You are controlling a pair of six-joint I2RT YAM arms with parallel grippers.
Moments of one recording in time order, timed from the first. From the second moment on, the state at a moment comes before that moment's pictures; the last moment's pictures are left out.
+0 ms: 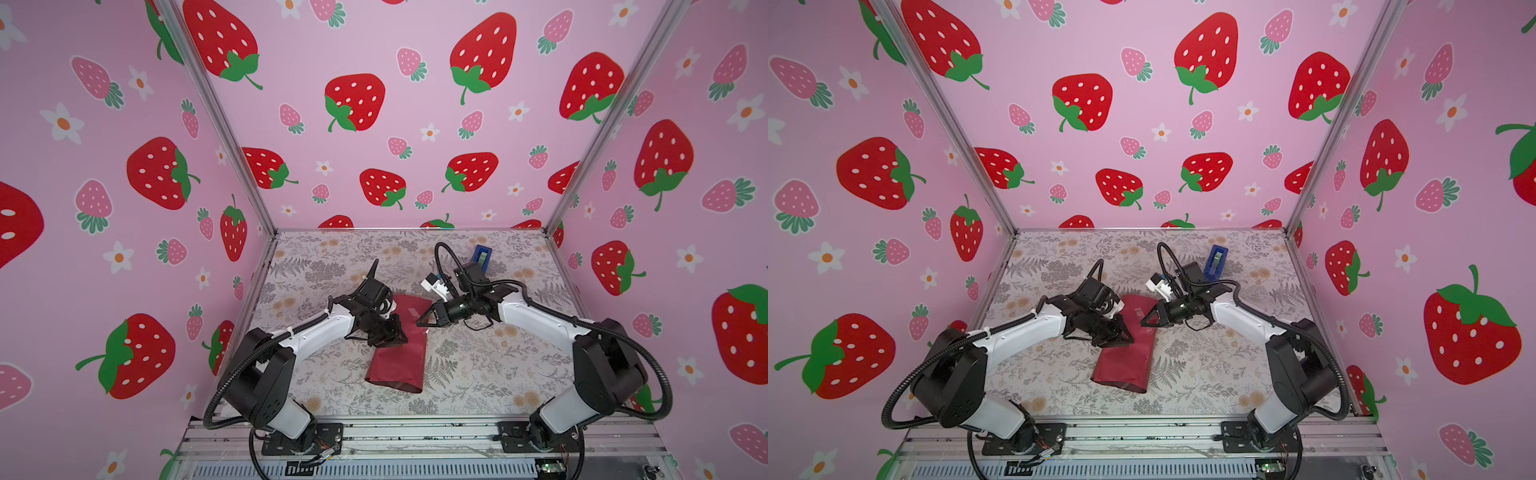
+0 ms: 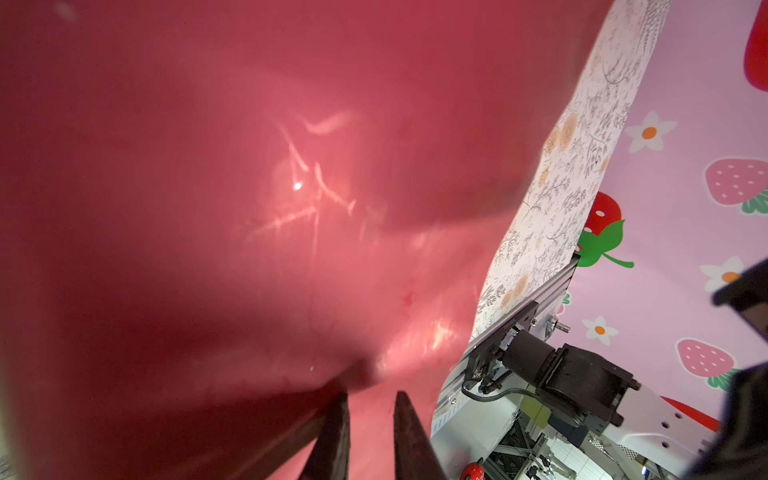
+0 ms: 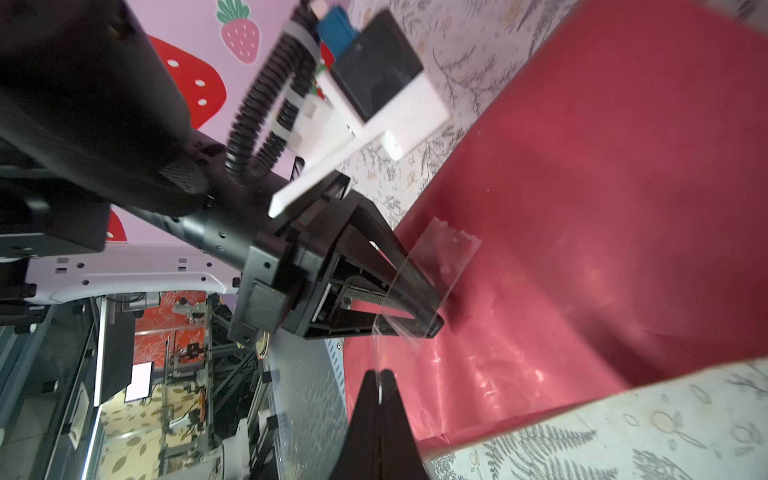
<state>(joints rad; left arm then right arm) -0.58 1.55 0.96 -0.57 0.56 -0.70 0.66 1.61 1.06 -0.42 -0.94 0.34</state>
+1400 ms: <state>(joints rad) -0.58 1.54 0.97 -0.58 0.55 -0.72 0.70 1.75 1.06 -0.57 -0.86 0.23</state>
